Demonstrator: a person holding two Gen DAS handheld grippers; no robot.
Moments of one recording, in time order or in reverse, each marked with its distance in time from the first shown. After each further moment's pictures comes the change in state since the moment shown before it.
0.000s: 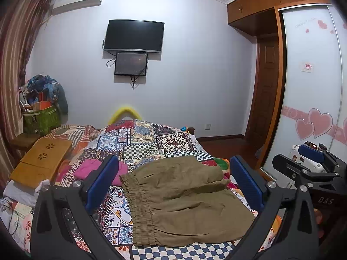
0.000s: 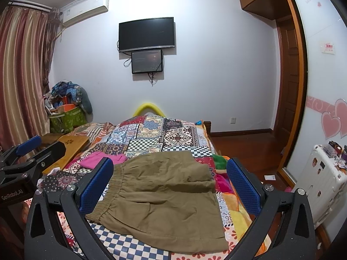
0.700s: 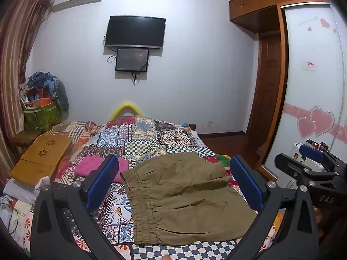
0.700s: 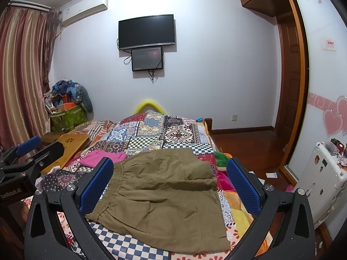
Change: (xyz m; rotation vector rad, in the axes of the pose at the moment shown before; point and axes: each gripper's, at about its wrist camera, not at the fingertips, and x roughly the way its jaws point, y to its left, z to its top) left arm 0.012 0.001 -0.002 -0.009 0.031 0.016; right arm 0.007 -0.004 -0.005 0.009 0.016 0.014
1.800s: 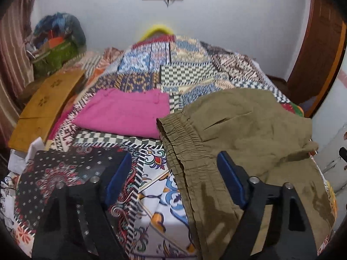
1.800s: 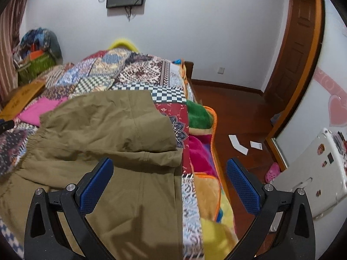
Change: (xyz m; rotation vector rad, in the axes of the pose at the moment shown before) left arm 0.264 0.136 -0.086 -0.079 0.522 0.191; right arm 0.188 -0.096 -0.050 -0.089 0.388 -0.117
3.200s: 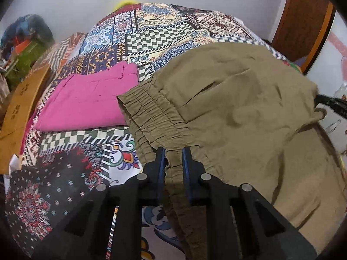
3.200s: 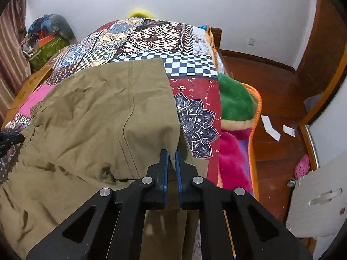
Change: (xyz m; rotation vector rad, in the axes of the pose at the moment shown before) left arm 0.076 -0.031 -0.005 0.187 0.187 -0.066; right arm 0.110 -0.010 0.026 -0.001 0.202 0.201
